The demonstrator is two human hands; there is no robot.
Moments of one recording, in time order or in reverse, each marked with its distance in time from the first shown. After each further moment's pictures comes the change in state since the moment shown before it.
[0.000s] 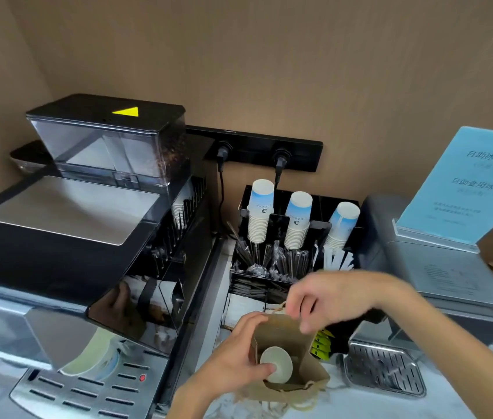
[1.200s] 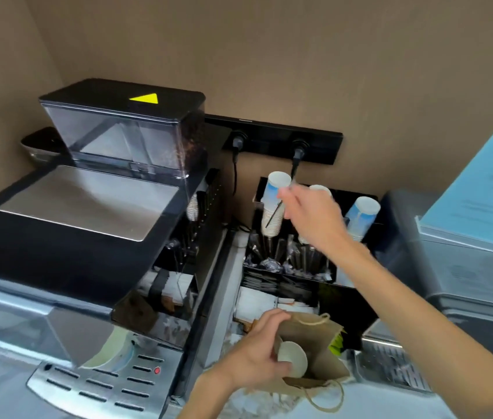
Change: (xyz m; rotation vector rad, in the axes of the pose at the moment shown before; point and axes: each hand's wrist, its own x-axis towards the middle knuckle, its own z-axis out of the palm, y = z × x) left_hand 0.004 0.012 -0.006 -0.017 -0.128 -0.038; right_hand 0.094 -0.013 -0.053 -0.002 1.130 0.060
